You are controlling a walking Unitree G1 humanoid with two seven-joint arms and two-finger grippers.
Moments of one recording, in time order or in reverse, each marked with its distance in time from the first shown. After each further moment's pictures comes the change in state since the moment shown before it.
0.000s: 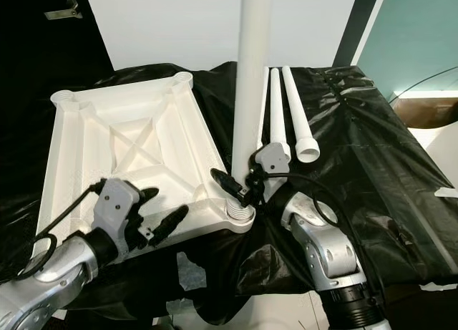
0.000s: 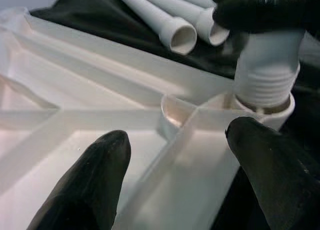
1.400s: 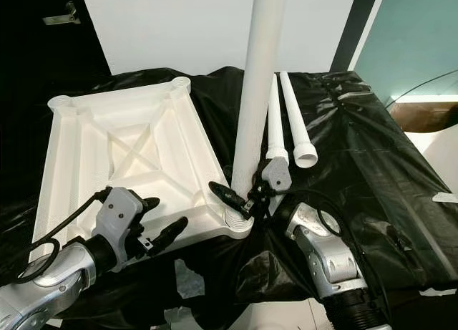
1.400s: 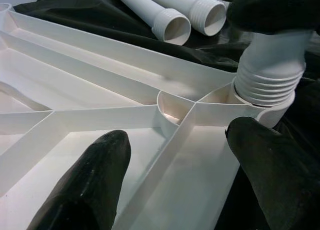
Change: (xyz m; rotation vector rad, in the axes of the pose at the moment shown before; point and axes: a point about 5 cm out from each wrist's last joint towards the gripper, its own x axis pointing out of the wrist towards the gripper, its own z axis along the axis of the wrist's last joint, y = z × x) left arm -0.002 -0.001 -0.005 0.019 0.045 -0.022; right arm -0.009 0.005 -0.023 -0.014 -0.050 0.152
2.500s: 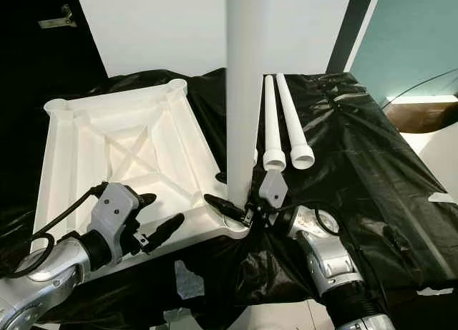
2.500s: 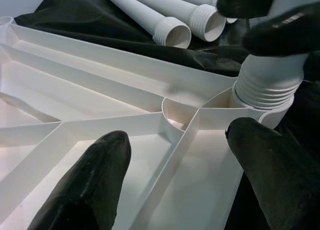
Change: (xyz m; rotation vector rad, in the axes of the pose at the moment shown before) left arm -0.002 0.007 0.005 0.032 0.005 0.012; right arm 0.002 -0.006 -0.012 -0.030 -0.008 0.121
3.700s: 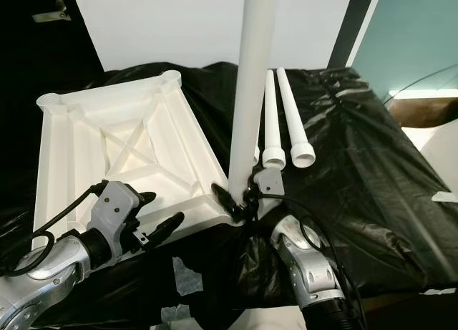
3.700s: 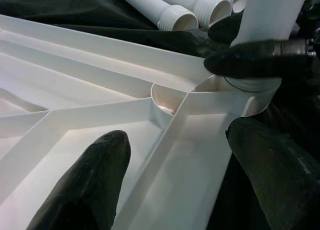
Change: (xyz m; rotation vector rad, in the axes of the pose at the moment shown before) left arm 0.001 0.001 0.004 0.014 -0.006 -0.003; right arm 0.004 0.004 -0.014 0.158 0.034 -0.408
